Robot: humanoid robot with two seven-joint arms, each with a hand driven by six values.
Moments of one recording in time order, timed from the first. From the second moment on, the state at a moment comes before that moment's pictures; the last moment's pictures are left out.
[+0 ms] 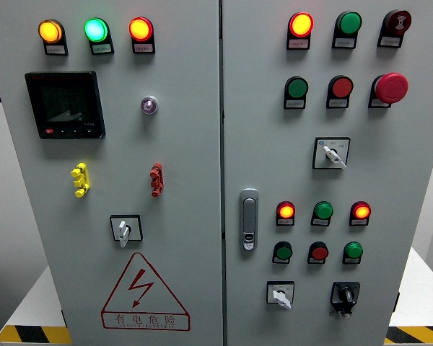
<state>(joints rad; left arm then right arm) 0.16 -0.02 -1.60 -1.47 1.40 -0.23 -0.15 -0.01 0.12 0.07 -0.17 -0.02 0.00 -0.01</state>
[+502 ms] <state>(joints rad) 0.06 0.08 -1.61 -1.64 1.39 -0.23 -0.09 -0.01 0.12 0.07 -0.17 -0.02 0.00 -0.01</state>
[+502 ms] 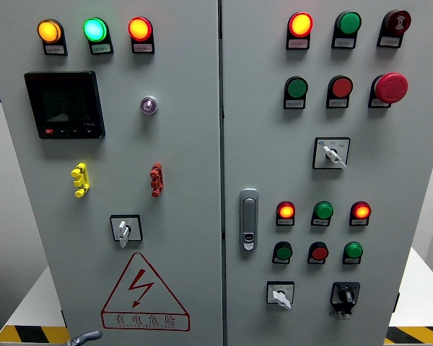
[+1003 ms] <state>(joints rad) -0.11 0.12 -1.58 -1.65 1.34 -0.06 0.04 -0.01 0.12 0.07 -0.17 -0.02 0.00 -0.01</state>
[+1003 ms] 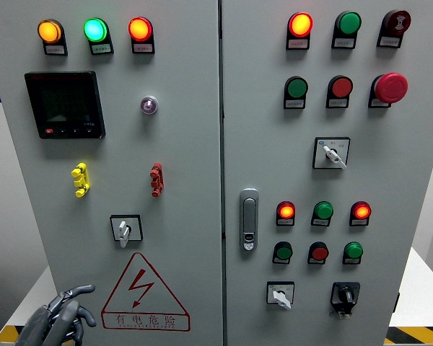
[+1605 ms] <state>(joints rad) -0.27 0.05 -1.58 -1.66 1.33 -0.05 0.24 -0.01 0.12 0.07 -0.17 -0.02 0.00 -0.01</state>
